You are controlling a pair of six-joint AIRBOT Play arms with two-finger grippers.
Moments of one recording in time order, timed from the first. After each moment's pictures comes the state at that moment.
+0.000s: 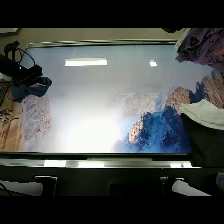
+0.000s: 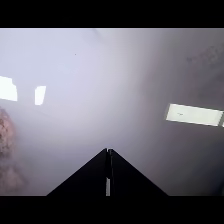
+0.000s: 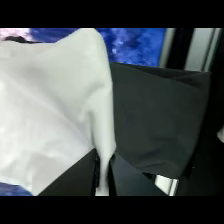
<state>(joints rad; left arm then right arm) 0.09 -1.63 1.97 1.30 -1.64 -1.75 -0.63 -1.37 1.65 1.33 -1.69 -0.81</state>
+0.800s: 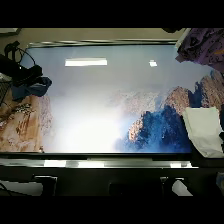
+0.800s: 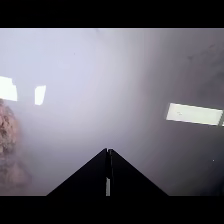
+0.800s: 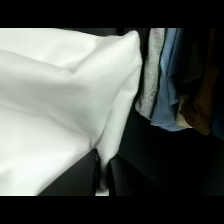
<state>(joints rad) 0.09 -1.63 1.97 1.30 -1.64 -1.75 -0.63 -1.15 1.00 1.16 -1.55 -0.71</state>
